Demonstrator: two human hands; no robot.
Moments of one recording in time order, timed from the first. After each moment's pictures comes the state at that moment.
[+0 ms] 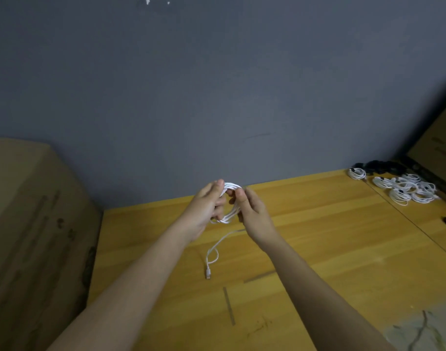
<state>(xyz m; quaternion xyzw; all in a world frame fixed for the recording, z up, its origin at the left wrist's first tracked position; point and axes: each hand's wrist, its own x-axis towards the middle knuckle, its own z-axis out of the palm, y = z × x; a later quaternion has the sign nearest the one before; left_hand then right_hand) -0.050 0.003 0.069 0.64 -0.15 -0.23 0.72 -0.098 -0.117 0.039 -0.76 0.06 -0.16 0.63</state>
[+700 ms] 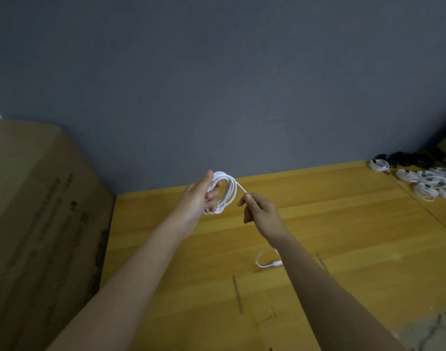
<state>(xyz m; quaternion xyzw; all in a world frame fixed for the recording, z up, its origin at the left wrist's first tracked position) -0.046 0.032 0.064 0.63 -0.11 -0.20 0.75 -0.084 -0.130 -0.005 -0.77 0.07 -0.08 0.63</state>
